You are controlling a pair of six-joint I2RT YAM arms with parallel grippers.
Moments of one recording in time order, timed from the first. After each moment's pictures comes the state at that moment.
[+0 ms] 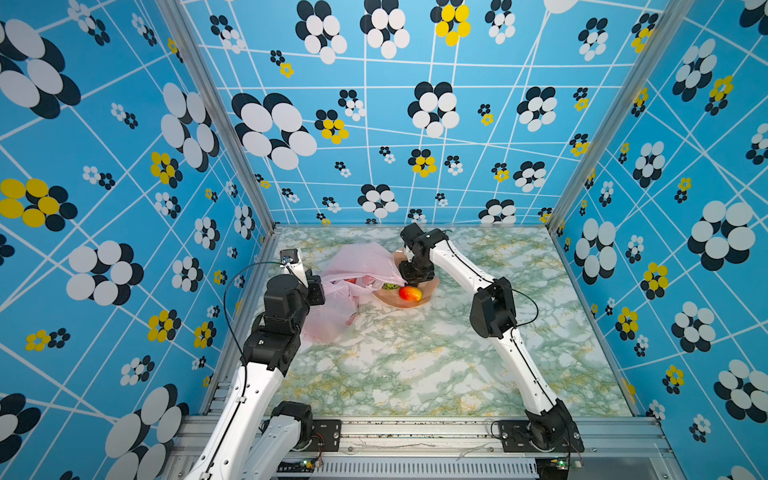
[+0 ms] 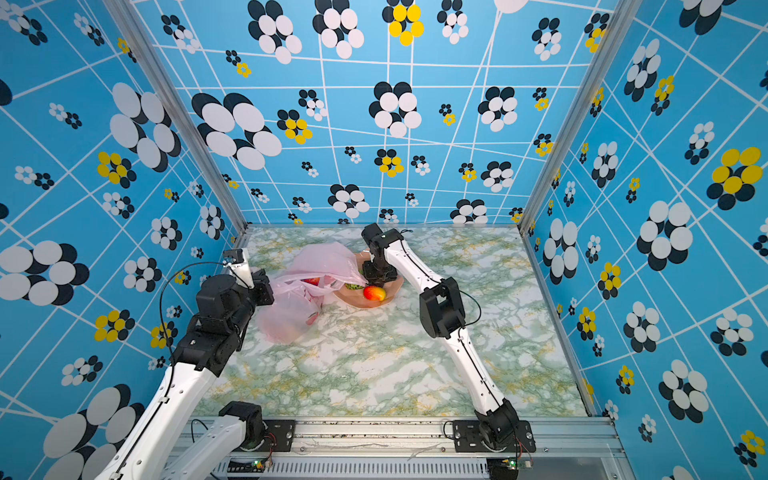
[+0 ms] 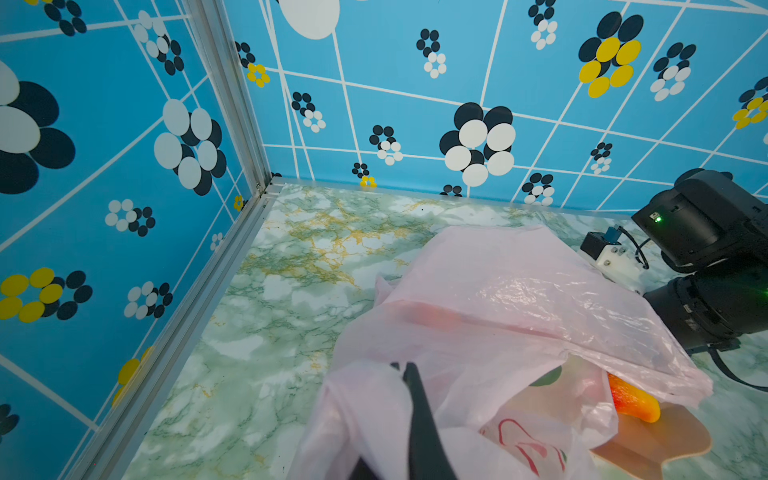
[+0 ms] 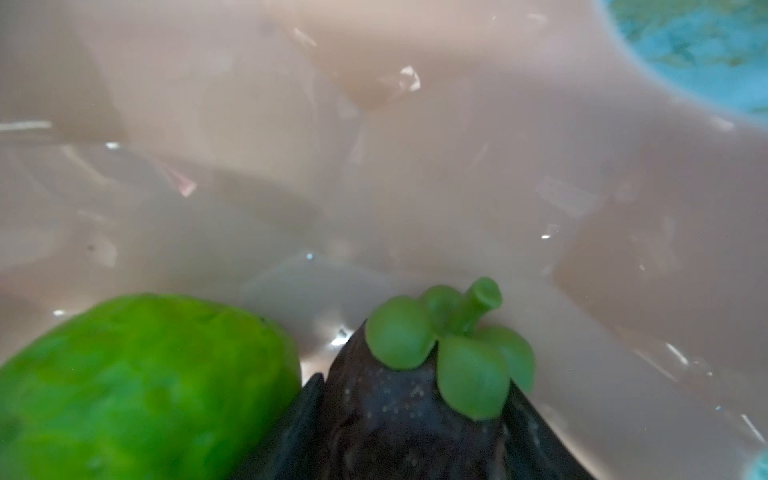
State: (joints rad) left arm -0.15 0.82 0.79 -0.27 -0.15 -0.16; right arm 0.57 2.62 2.53 -1.21 -0.10 0.33
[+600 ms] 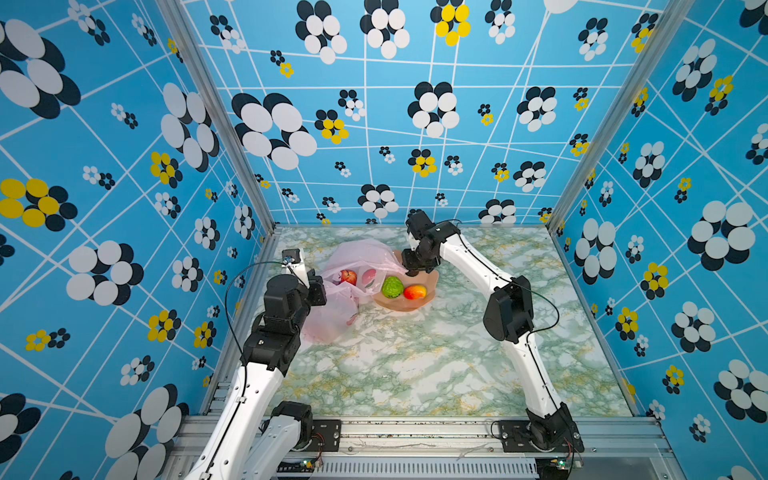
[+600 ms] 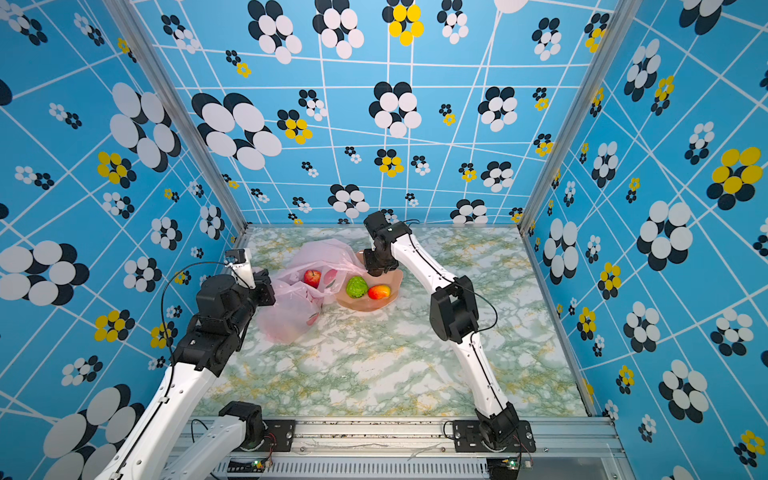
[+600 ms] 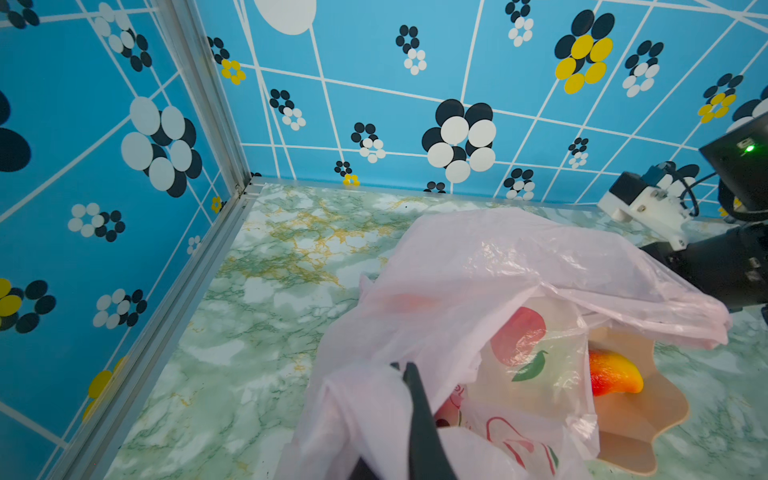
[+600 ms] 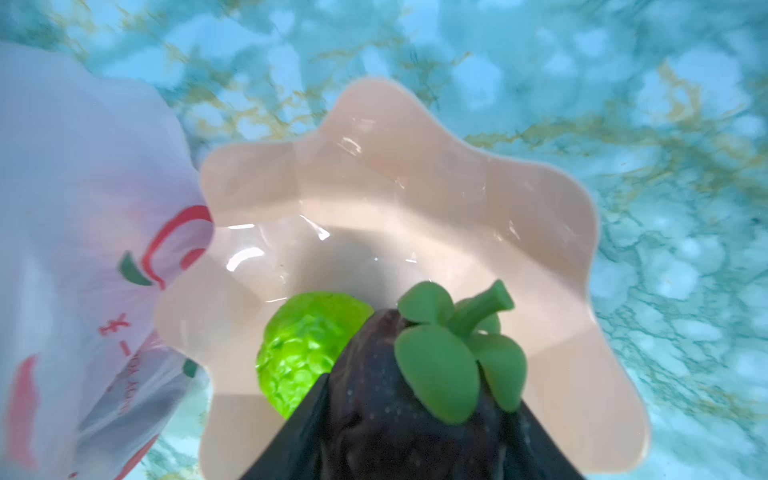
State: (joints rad) left arm -0.15 0.82 0.79 -0.27 -0.07 -0.16; right arm 0.57 2.34 2.32 -1.07 -0.08 0.35
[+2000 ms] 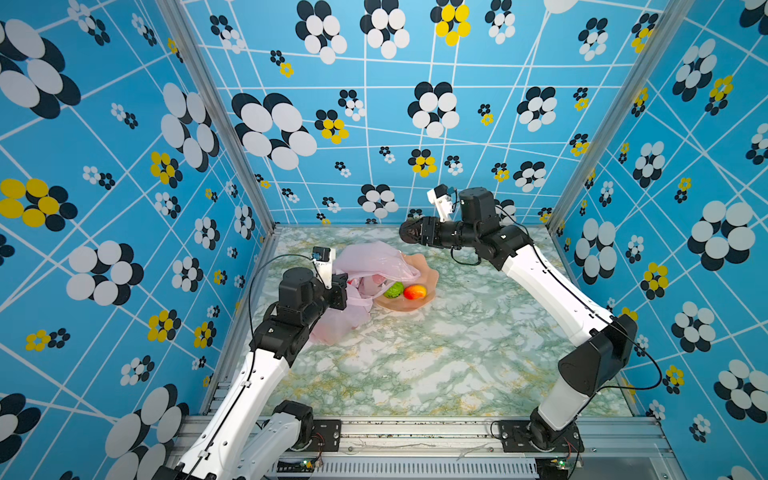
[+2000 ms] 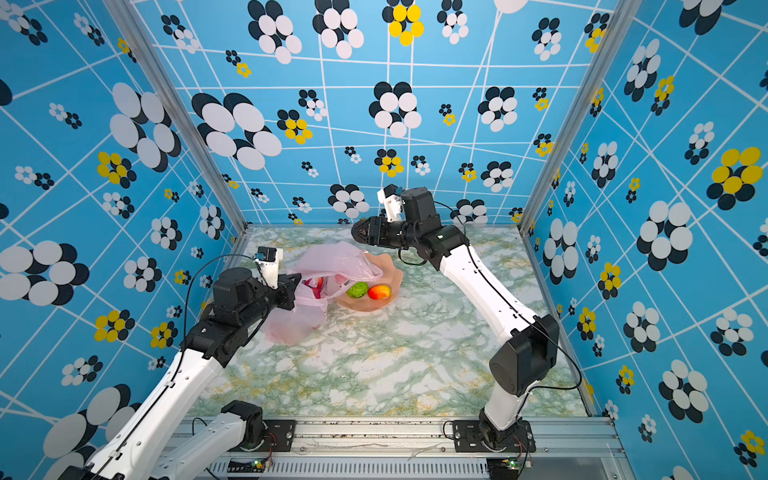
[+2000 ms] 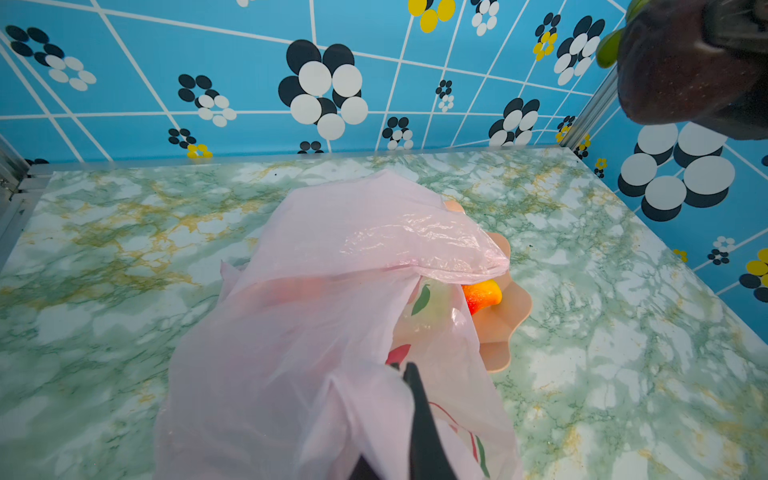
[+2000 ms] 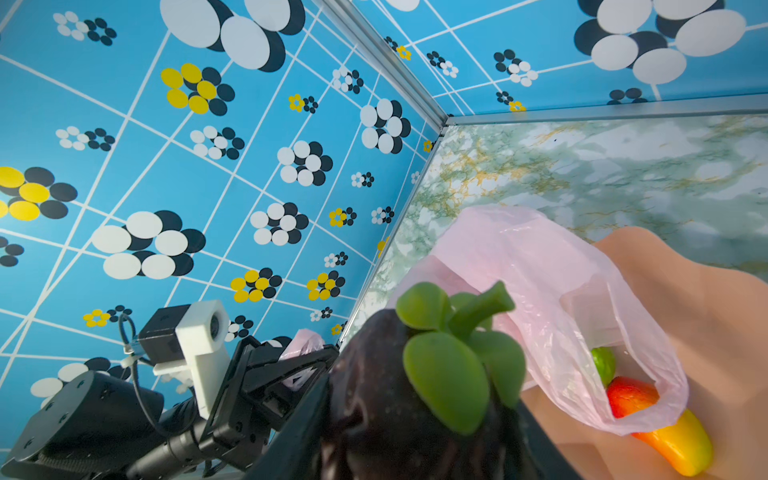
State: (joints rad) left arm -0.25 0.88 0.83 -0.34 0.20 -0.18; right arm 0.56 1.73 1.79 -0.50 -0.51 0.57
